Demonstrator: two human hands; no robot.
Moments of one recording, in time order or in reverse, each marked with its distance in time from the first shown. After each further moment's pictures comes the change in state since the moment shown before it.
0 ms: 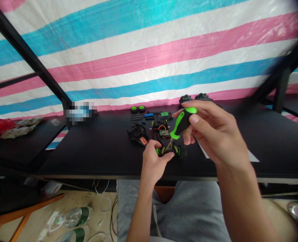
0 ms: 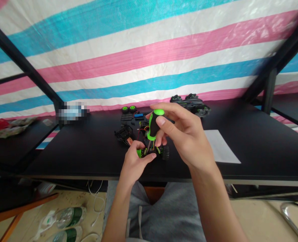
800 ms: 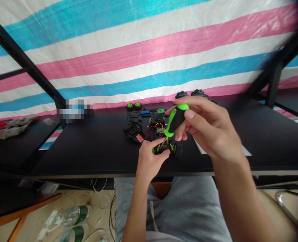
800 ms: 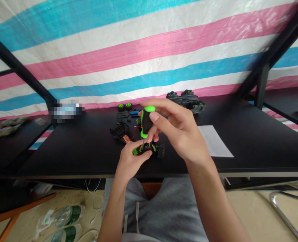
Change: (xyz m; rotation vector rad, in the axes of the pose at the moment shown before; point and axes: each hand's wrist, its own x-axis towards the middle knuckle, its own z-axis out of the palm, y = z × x) left_hand 0.002 -0.012 0.001 0.041 -0.003 0.167; right_hand 0.003 -0.004 -0.002 -0.035 -0.075 0.014
